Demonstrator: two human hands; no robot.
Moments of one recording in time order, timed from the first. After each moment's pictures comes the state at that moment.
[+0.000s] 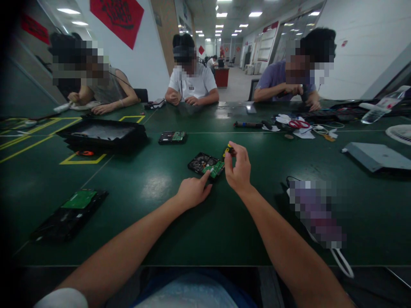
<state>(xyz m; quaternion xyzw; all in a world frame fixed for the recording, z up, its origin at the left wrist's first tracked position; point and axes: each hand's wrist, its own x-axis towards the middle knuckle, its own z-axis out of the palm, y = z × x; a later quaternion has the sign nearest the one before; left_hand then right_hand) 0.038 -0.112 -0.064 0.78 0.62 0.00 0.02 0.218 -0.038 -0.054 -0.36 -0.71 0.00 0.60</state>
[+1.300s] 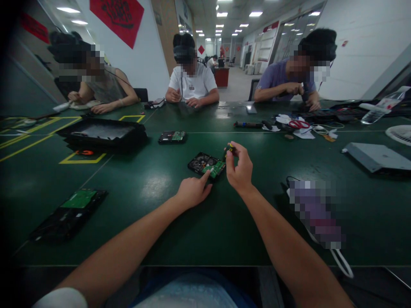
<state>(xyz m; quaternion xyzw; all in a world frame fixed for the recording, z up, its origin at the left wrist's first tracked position) 0.038 -0.112 -0.062 0.78 0.62 -0.01 0.02 0.219 -0.036 -0.057 -0.36 -0.70 0.06 0.61</state>
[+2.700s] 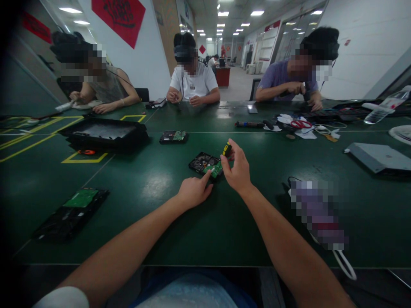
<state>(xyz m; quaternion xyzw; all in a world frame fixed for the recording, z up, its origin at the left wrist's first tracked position) 0.038 -0.112 -0.063 0.79 0.62 -0.01 0.02 0.218 -0.034 -0.062 -0.38 -0.74 0.05 0.55</state>
